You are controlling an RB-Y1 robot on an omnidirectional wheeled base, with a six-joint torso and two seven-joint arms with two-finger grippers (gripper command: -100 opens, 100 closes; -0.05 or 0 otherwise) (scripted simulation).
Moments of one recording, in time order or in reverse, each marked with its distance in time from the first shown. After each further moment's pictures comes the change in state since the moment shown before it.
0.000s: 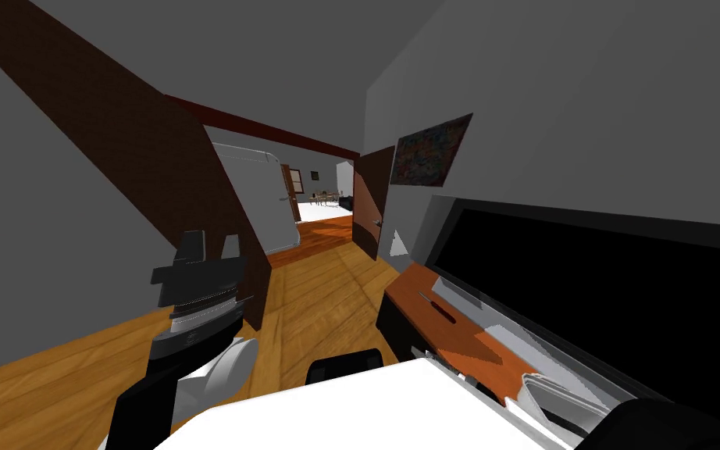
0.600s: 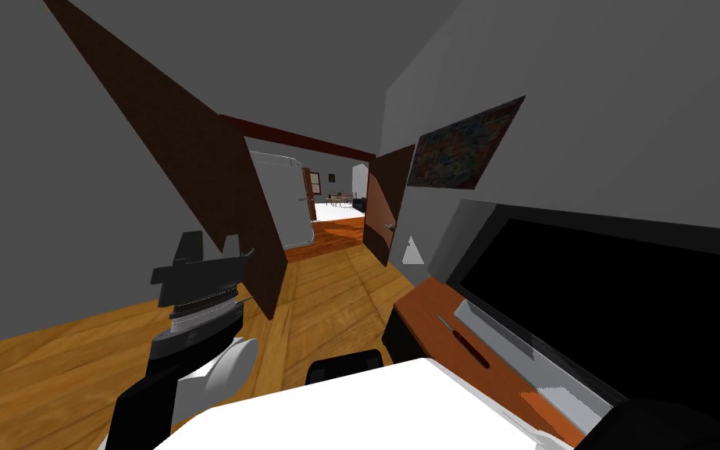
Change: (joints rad) left arm 0.000 0.000 0.000 0.000 0.000 0.000 0.000; right arm 0.020 -0.079 0.091 0.138 0.072 0.051 0.042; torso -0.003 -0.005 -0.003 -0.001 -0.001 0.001
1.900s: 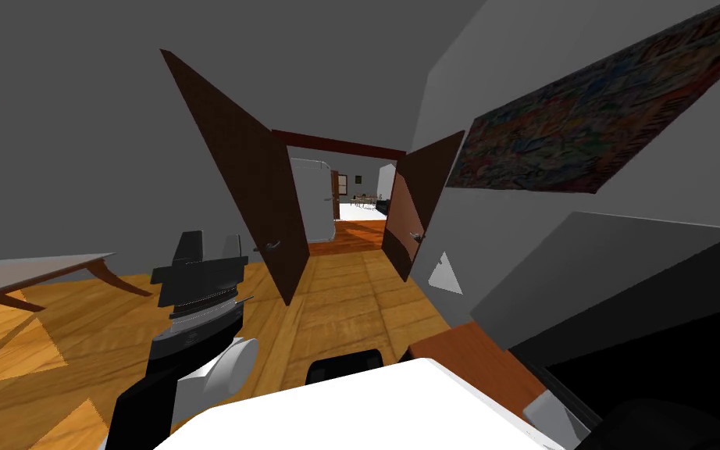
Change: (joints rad) left arm 0.000 0.000 0.000 0.000 0.000 0.000 0.000; right arm -0.028 -0.081 0.195 0.380 0.141 0.053 0.084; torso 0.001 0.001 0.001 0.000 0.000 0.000
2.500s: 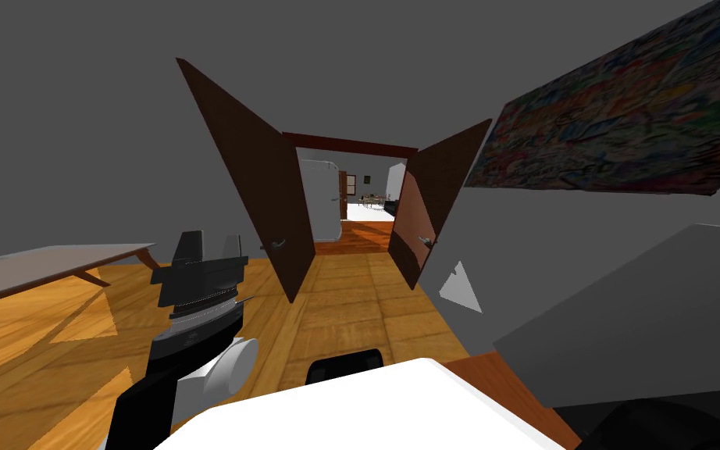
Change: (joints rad) left arm 0.000 0.000 0.000 0.000 0.000 0.000 0.000; right arm -0.004 0.010 0.082 0.061 0.044 0.020 0.028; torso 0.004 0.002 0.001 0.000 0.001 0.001
